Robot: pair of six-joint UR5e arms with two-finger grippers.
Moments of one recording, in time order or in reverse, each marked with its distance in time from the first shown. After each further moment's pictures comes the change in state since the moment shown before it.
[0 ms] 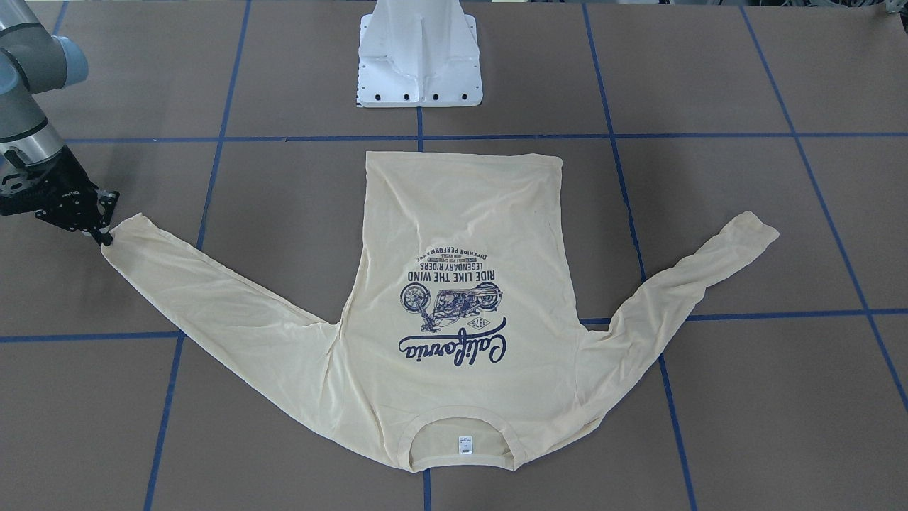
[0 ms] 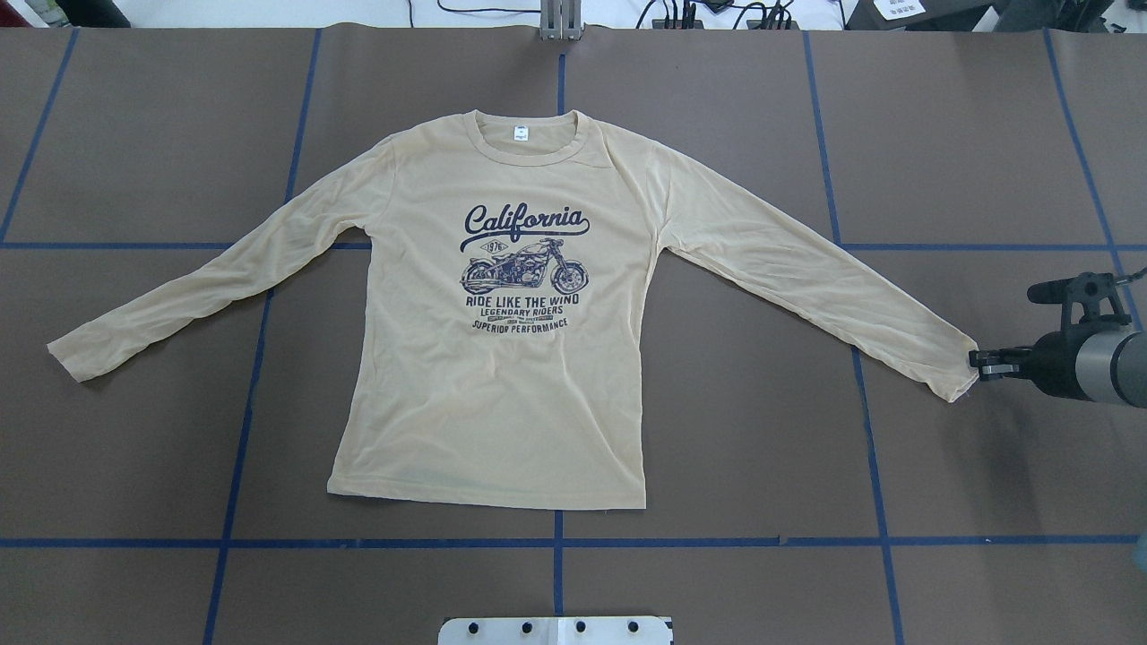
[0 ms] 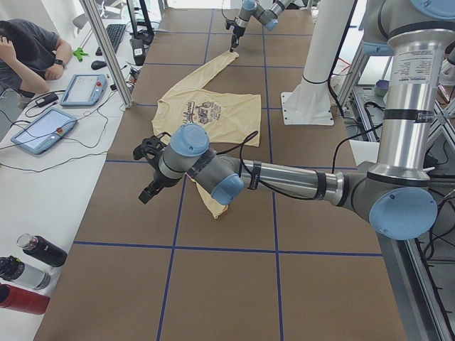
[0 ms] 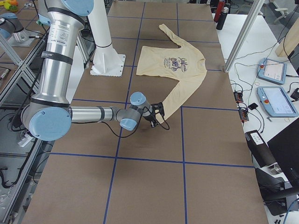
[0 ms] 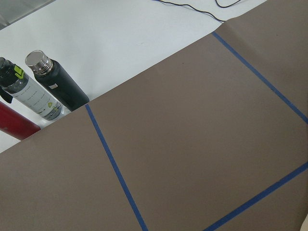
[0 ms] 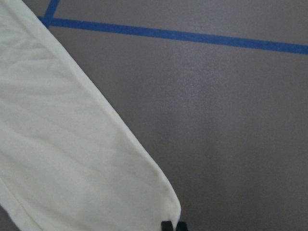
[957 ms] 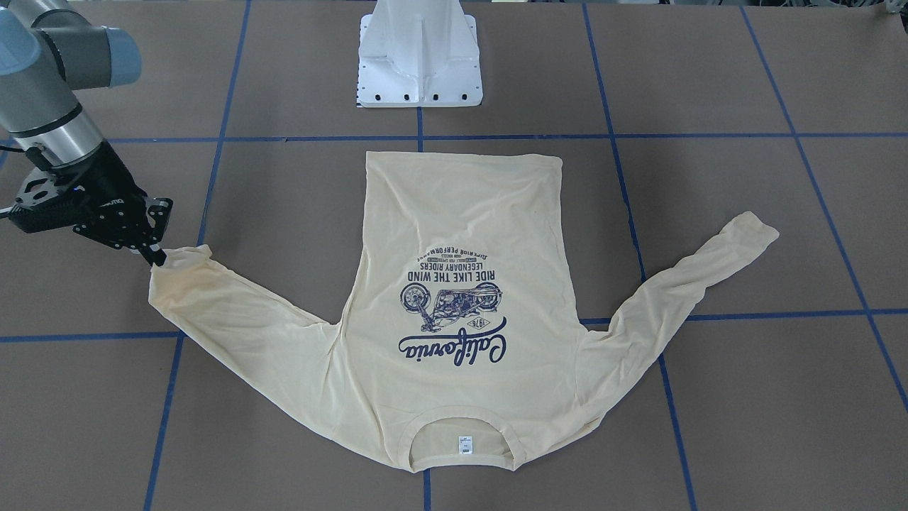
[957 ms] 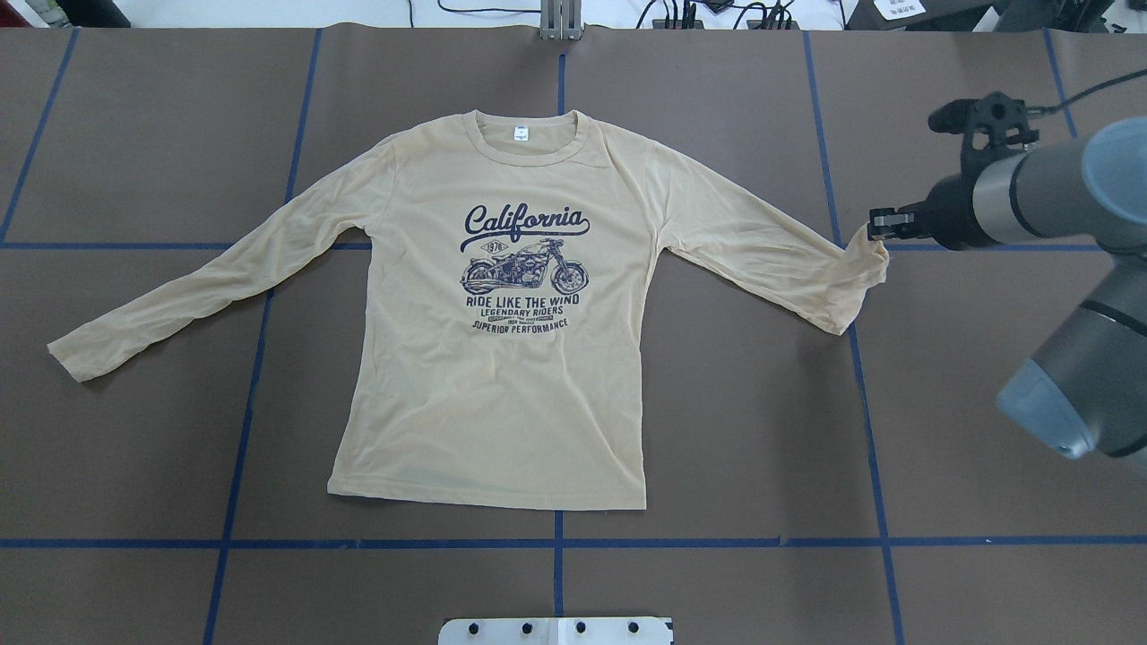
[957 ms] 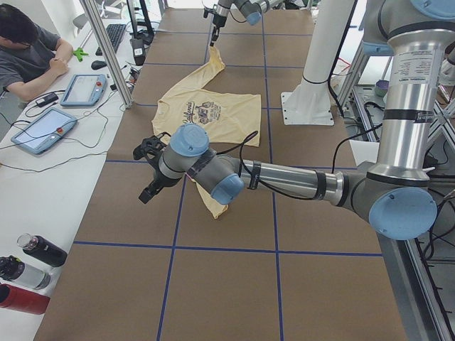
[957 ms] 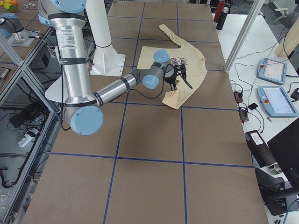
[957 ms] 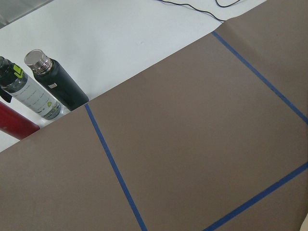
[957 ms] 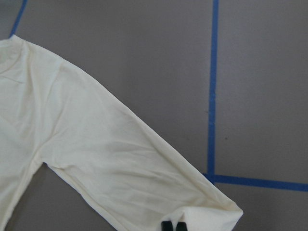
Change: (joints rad) left arm 0.002 -0.001 0.001 0.001 -0.001 -0.005; right arm 0.155 0.446 0.199 -0.637 0.142 0.002
